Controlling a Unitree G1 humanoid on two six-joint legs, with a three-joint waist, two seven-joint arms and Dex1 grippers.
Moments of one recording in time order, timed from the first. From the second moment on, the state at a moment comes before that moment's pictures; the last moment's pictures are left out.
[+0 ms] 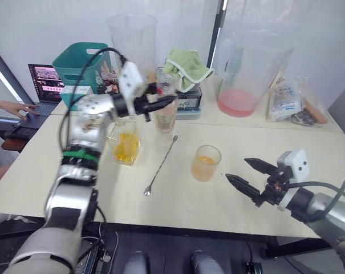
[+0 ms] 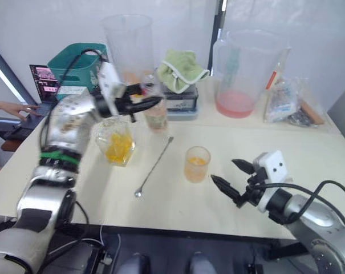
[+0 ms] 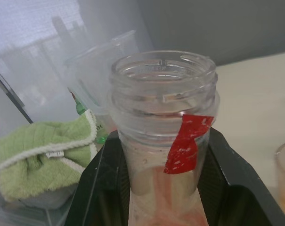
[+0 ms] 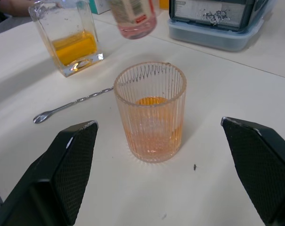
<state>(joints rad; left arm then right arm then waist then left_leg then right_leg) -1.02 0.54 -0.03 0.44 -0.40 0.14 -1.09 0.10 -0.77 -0.34 -0.68 0.87 0.69 0.50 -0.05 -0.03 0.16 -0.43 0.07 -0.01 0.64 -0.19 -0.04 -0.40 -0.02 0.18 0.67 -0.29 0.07</state>
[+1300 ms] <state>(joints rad) -0.76 0.72 0.26 0.63 -0.36 0.13 -0.94 -0.21 -0.87 -0.17 -0.52 0.85 0.69 0.88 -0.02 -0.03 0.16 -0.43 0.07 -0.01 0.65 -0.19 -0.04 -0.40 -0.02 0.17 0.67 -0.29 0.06</state>
